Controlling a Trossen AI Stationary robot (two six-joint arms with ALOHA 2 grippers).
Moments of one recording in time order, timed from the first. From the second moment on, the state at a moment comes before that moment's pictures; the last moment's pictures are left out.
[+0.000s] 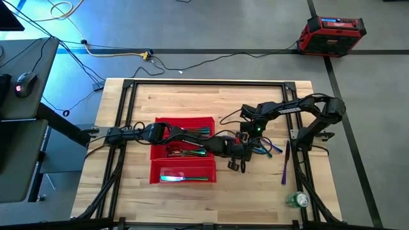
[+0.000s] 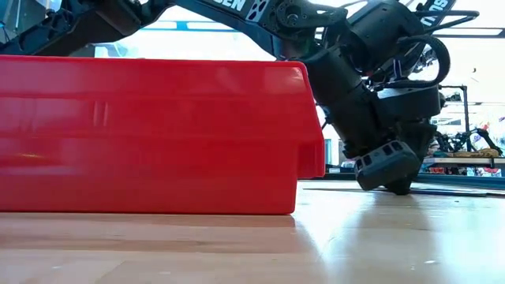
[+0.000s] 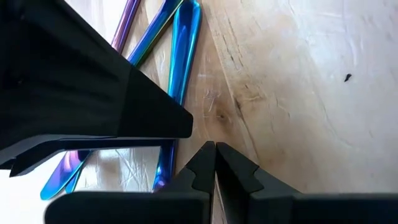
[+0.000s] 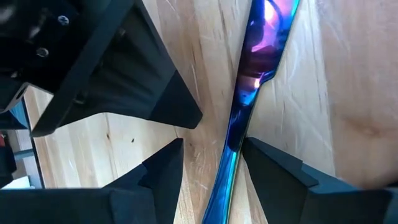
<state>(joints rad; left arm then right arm) -0.11 2.64 2.19 -0.46 -0.33 0.40 -0.34 1.66 0.68 -0.59 -0.64 -0.14</state>
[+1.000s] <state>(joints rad) -0.09 2.63 2.19 -0.52 -0.34 0.49 -0.33 1.56 0.66 -0.66 -0.55 -0.17</state>
